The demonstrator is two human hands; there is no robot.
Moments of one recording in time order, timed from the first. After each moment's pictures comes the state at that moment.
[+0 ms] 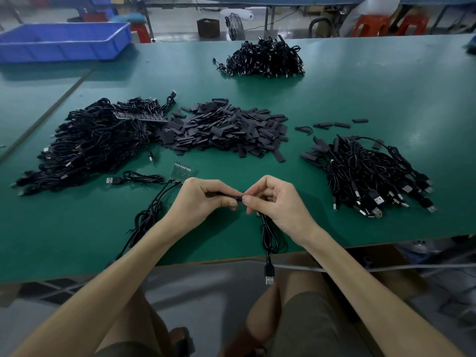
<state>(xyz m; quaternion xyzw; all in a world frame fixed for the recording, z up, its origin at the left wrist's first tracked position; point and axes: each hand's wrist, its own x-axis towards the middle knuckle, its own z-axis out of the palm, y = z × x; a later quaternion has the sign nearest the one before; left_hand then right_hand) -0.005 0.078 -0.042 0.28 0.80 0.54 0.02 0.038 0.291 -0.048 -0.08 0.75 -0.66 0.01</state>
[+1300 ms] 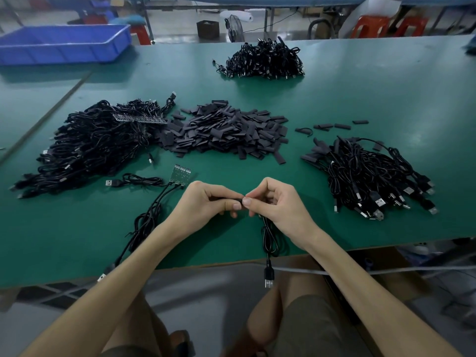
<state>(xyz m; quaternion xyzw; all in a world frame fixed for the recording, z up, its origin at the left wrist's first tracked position) -0.003 0.083 -0.041 0.28 0.78 0.56 0.07 0.036 0.293 -0.053 -0.09 0.73 -0.67 0.01</state>
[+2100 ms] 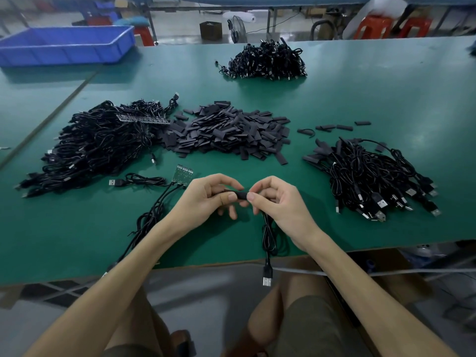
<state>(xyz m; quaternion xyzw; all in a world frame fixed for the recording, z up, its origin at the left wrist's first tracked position) -0.009 0.081 -0.045 0.26 0.75 0.60 0.10 0.035 0.291 -0.054 -0.07 0.74 -0.67 -0.01</state>
